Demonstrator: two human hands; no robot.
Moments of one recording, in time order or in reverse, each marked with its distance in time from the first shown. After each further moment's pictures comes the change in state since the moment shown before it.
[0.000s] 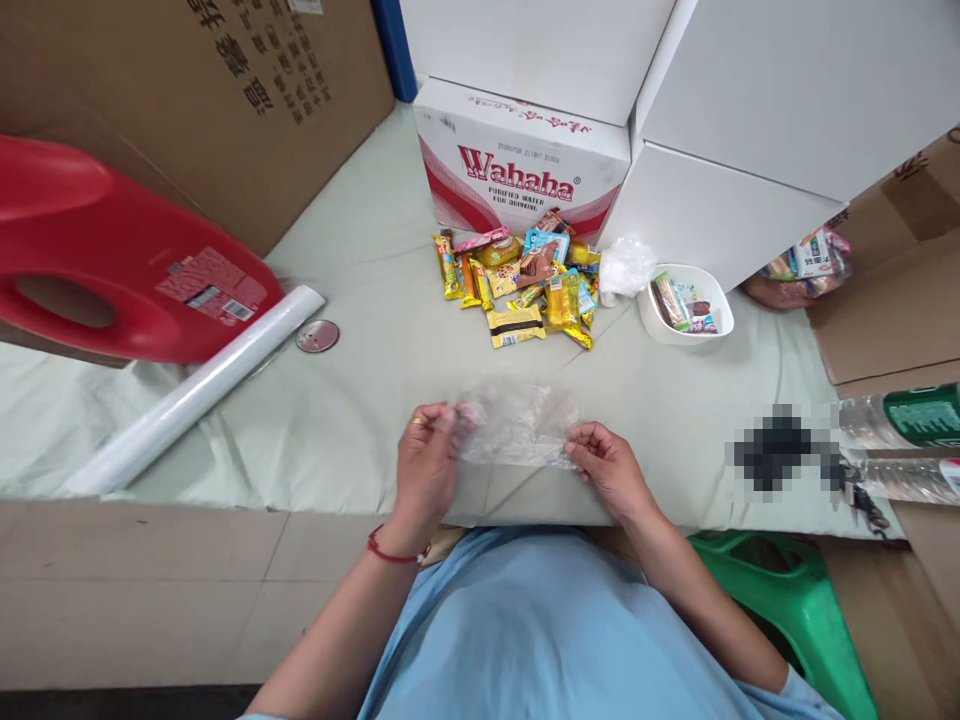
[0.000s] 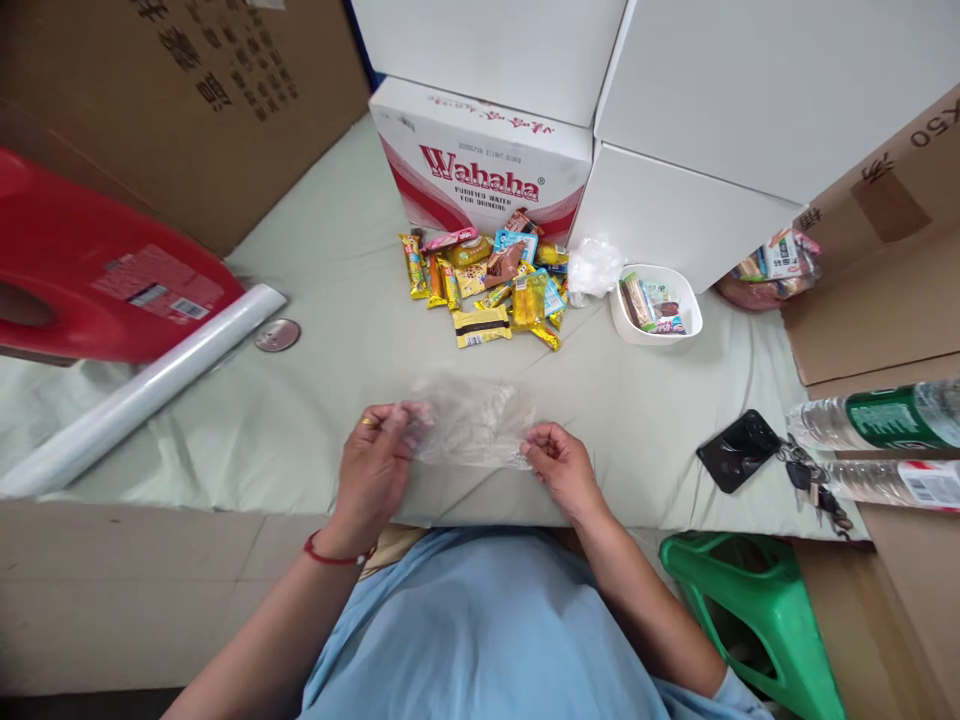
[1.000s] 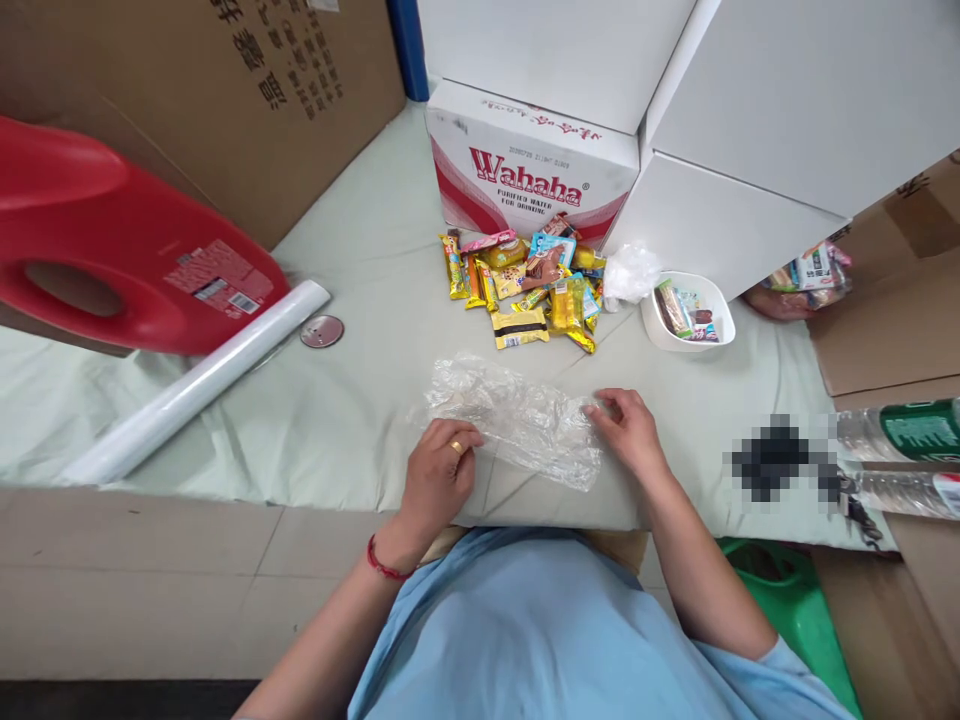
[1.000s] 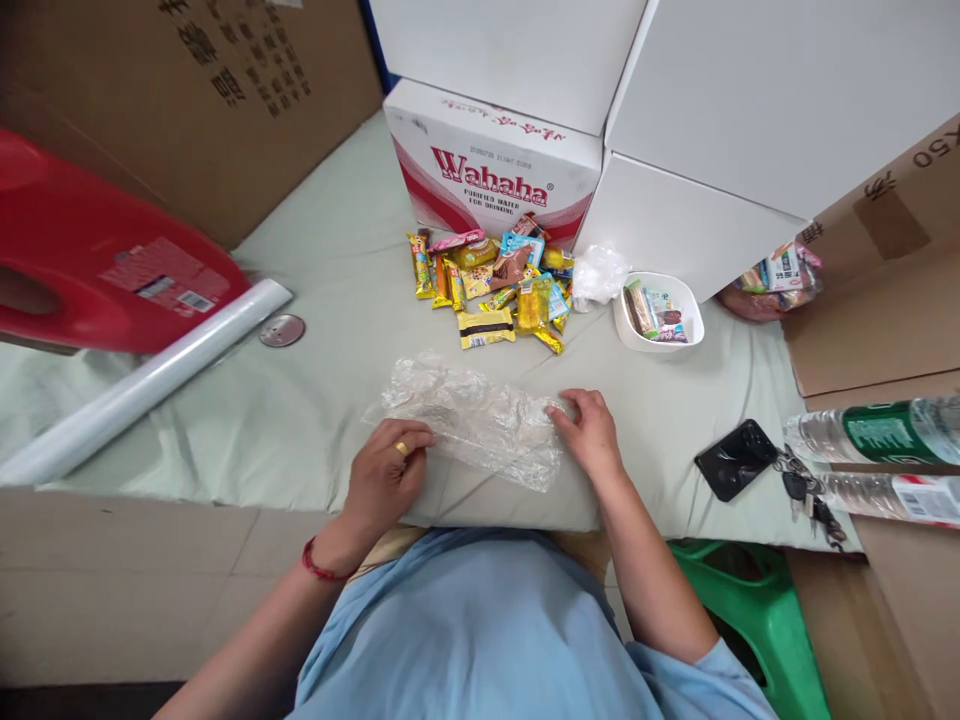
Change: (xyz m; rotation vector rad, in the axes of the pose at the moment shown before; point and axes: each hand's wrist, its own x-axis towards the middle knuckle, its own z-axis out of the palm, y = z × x) left_hand -0.008 0.005 -0.024 0.939 -0.336 0.749; right_hand 0.054 -0.017 -0.047 -0.690 0.251 -0.364
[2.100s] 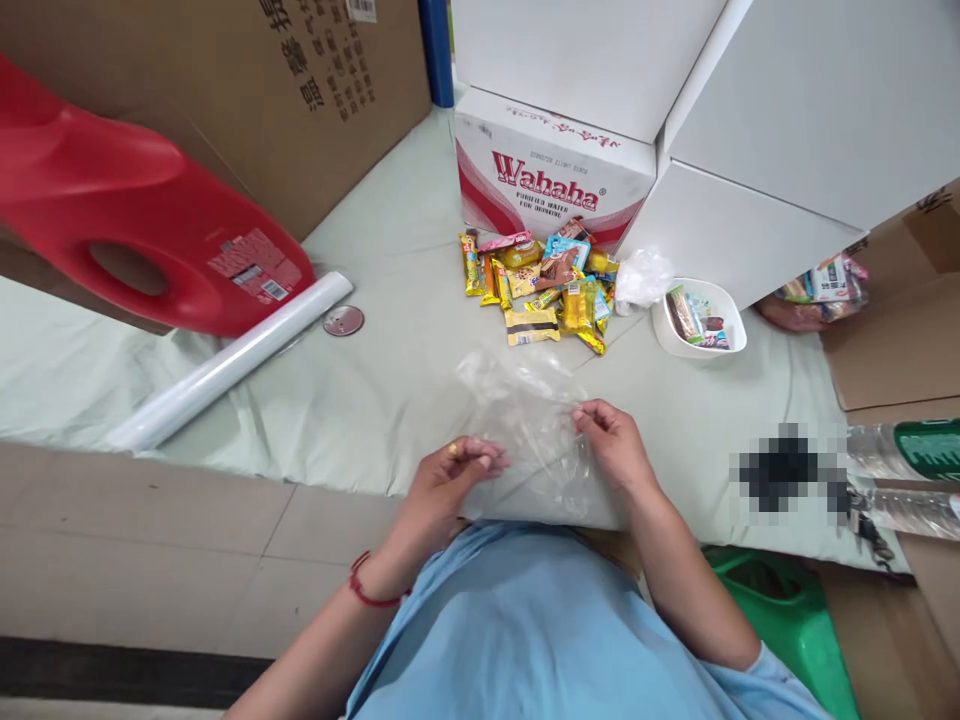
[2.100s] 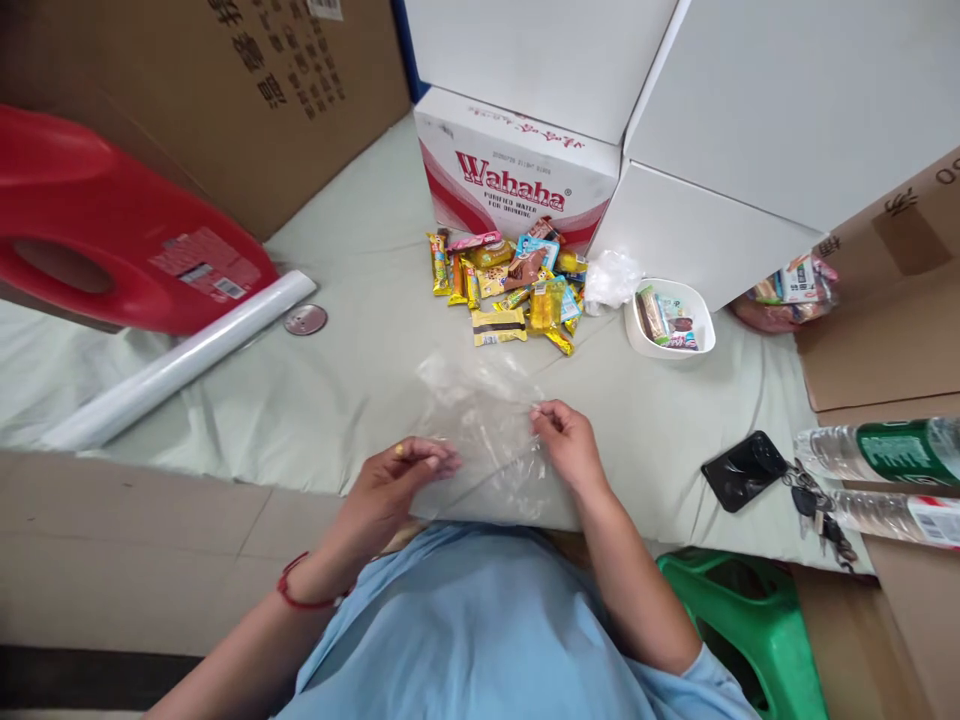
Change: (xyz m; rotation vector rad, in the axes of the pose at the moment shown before) left_hand -0.016 0.041 -0.009 -0.916 -0.076 -0.830; right_hand -0.021 -0.040 0.026 0.426 -0.238 0.120
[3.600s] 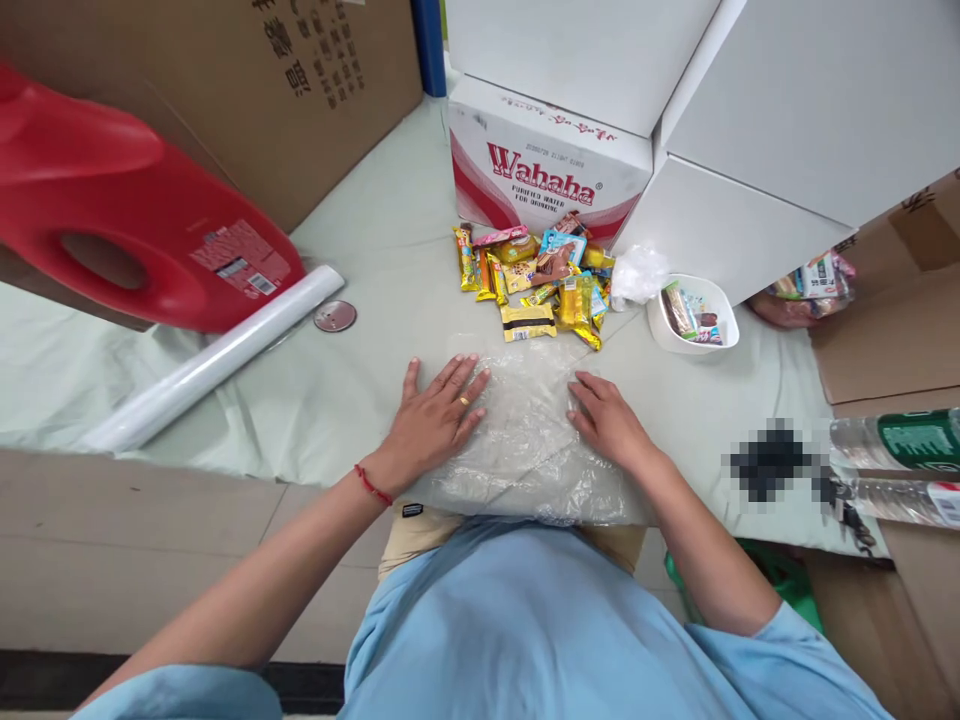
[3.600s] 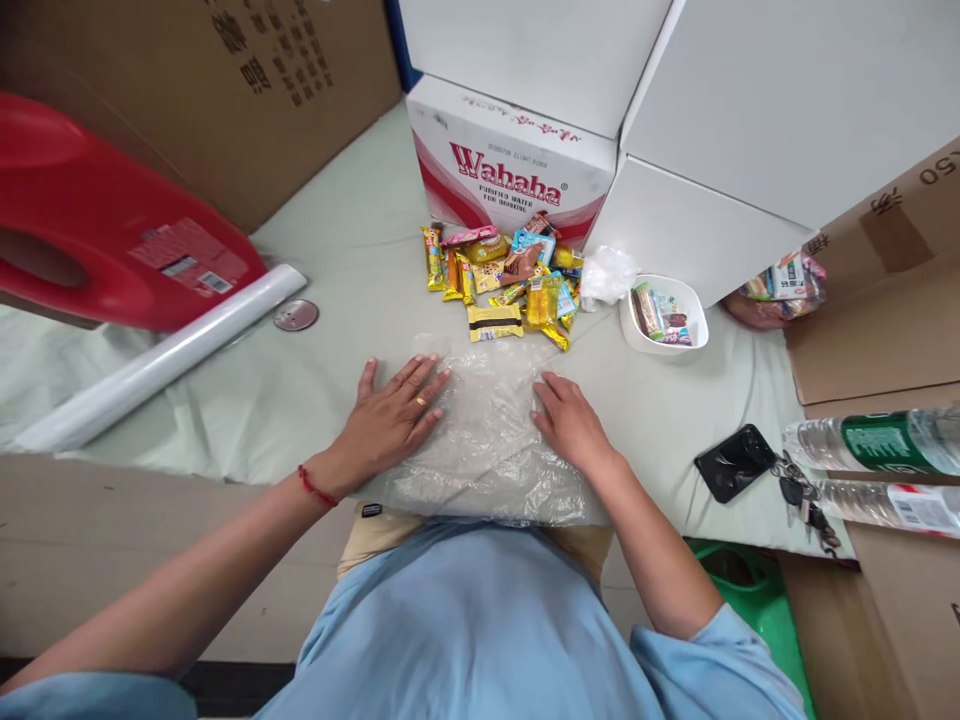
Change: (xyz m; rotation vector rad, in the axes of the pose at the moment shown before) left_hand 0.084 0.008 -0.052 1.568 -0.167 0.681; right_hand 0.025 0.007 -0.033 -0.898 -0.154 -0.525
